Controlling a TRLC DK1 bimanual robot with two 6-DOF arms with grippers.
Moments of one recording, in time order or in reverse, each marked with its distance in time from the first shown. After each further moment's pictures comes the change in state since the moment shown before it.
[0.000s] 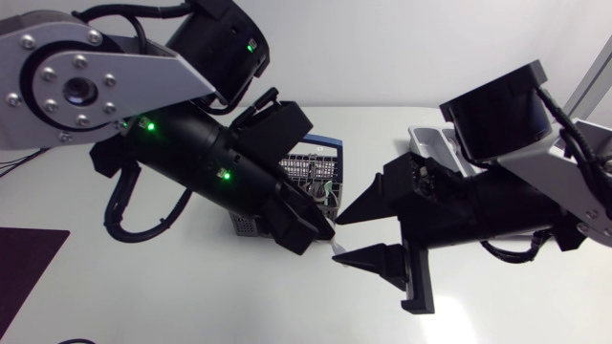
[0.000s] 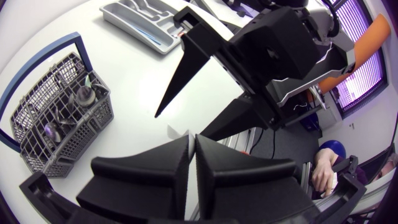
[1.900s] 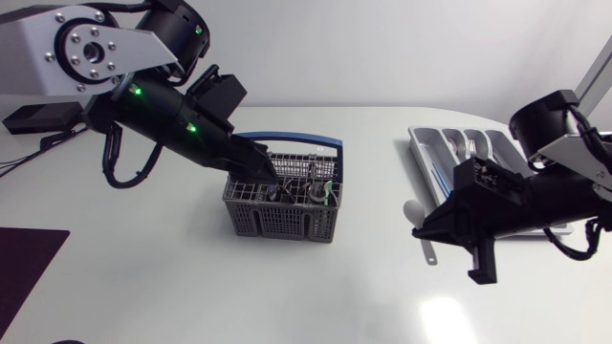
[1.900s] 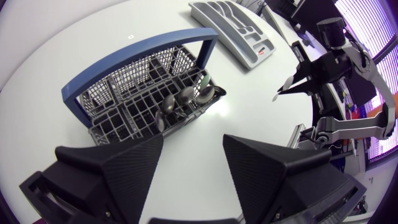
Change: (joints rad) left arm 0.300 0.083 0.063 -0.035 -0.172 0.027; right arm -0.527 0.063 -0.021 -0.259 -0.042 -0.349
